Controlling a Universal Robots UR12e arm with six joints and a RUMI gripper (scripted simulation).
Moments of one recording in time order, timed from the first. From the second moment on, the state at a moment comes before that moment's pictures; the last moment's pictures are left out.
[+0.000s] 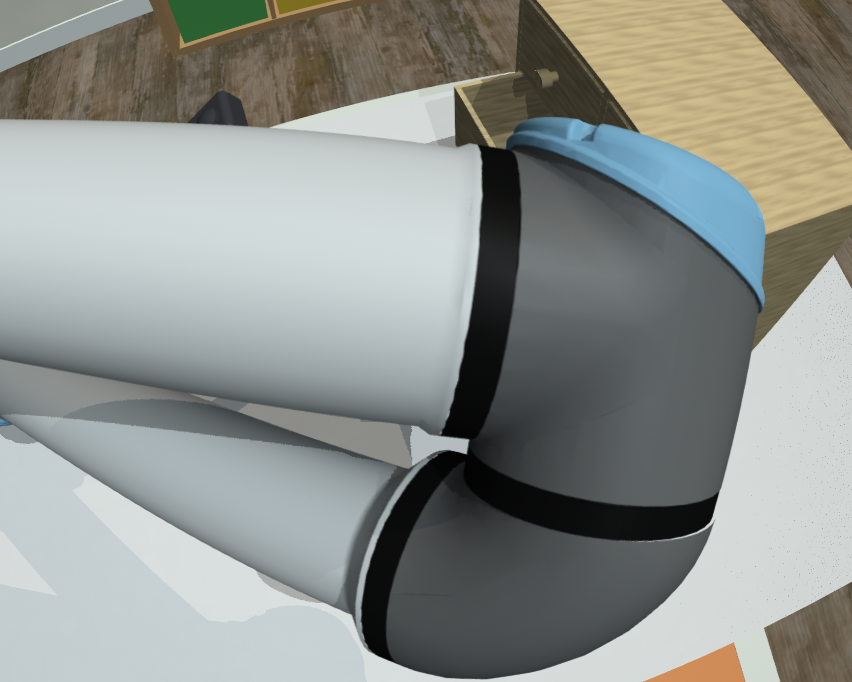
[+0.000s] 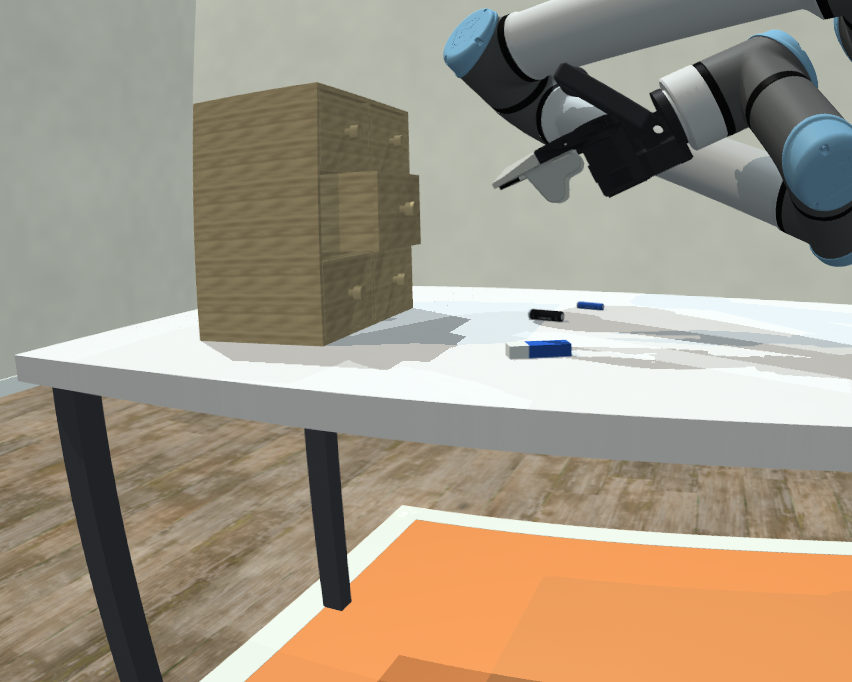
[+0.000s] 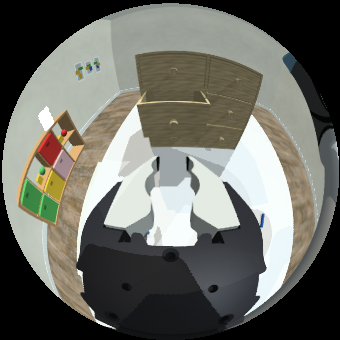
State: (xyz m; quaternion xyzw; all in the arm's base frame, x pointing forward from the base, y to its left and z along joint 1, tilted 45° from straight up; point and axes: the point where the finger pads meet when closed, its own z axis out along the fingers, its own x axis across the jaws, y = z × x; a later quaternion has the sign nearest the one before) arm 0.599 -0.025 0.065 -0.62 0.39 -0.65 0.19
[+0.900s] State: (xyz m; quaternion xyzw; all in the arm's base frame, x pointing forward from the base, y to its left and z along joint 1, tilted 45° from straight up) arm 0.565 0.001 0.087 -0.64 0.50 -0.57 0.08
